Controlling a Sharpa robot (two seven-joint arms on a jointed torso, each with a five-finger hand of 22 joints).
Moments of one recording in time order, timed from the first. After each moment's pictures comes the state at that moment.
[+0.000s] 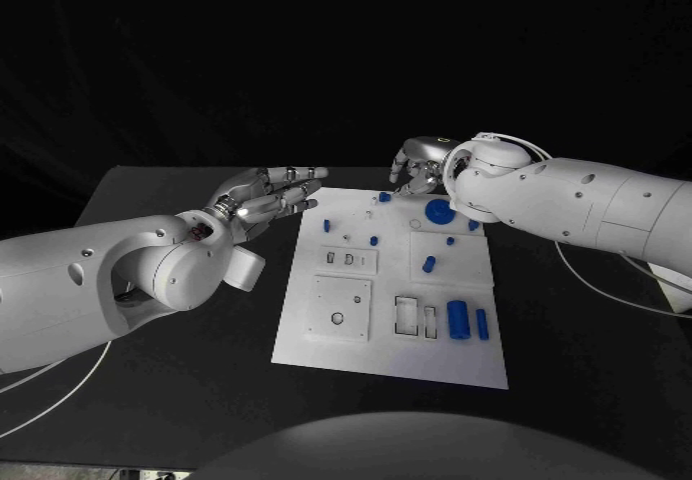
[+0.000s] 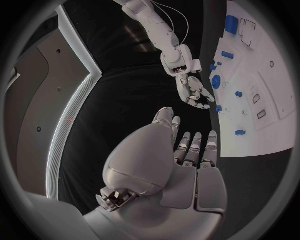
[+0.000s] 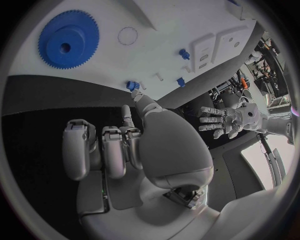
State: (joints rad) left arm 1.33 -0.90 -0.22 1.71 -0.04 -0.26 0.31; left_hand 1.62 0.20 -0.12 0.26 0.53 0.62 0.14 0.14 0.06 0.12 0.12 0.29 0.05 0.13 0.14 0.26 0.04 0.17 0.18 0.29 0.13 0.05; right arm 1.33 -0.56 -0.18 1.07 -1.38 -0.19 -0.11; right_hand 1.35 -0.05 0.17 0.02 0.23 0.89 0.11 0.20 0.43 1.46 0.04 1.57 1.31 1.46 -0.01 1.57 1.31 0.05 1.44 0.10 1.41 1.31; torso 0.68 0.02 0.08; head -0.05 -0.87
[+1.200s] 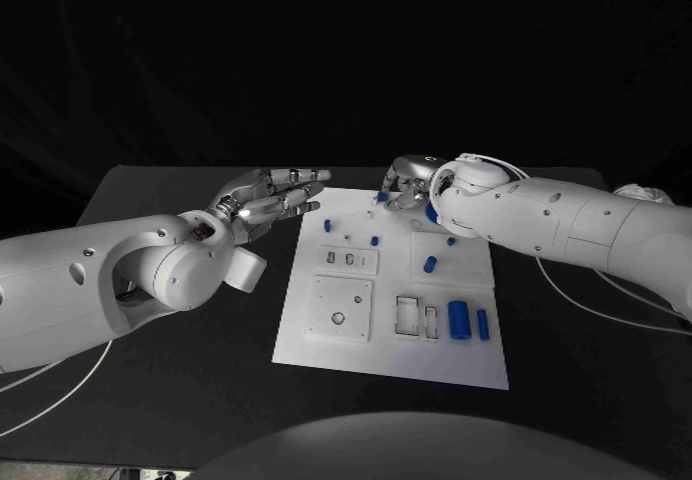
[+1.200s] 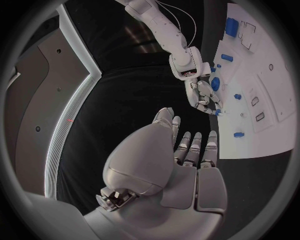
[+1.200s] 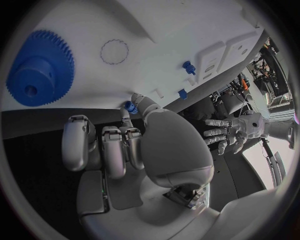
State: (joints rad) left arm 1.33 -0.90 -0.22 1.72 -0.05 -0.24 0.30; left_hand 1.62 0.20 -0.12 0.26 0.53 0.63 0.15 0.14 0.06 0.13 0.13 0.30 0.05 0.13 0.14 0.27 0.04 0.17 0.18 0.29 0.13 0.05; right arm 1.27 -0.47 -0.18 0.97 -1.38 -0.22 -0.09; right_hand 1.31 -0.04 0.21 0.04 0.33 0.89 0.13 0.13 0.38 1.47 0.05 1.57 1.31 1.47 -0.01 1.57 1.31 0.05 1.39 0.11 1.34 1.31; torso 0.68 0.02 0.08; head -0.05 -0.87
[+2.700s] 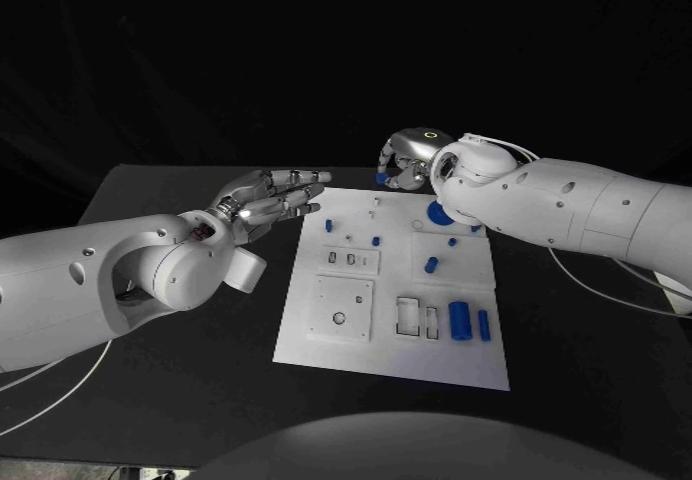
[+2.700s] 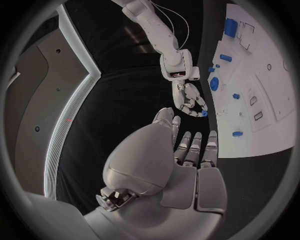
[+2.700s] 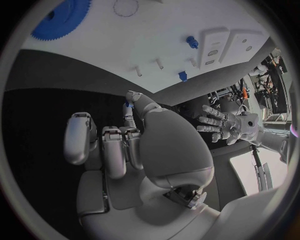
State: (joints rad) left arm 1.33 -0.91 -0.22 1.72 -0.05 -0.24 0.29; left_hand 1.62 0.20 -0.11 0.26 0.54 0.63 0.15 0.14 0.06 0.13 0.13 0.30 0.05 0.14 0.15 0.27 0.04 0.16 0.19 0.29 0.13 0.05; right arm 1.33 -0.50 -0.18 1.06 -1.52 -0.31 -0.10; right_hand 1.36 -0.01 0.26 -0.06 0.41 0.99 0.10 0.25 0.42 1.47 0.04 1.57 1.31 1.46 -0.01 1.57 1.31 0.07 1.36 0.10 1.30 1.31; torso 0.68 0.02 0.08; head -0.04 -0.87
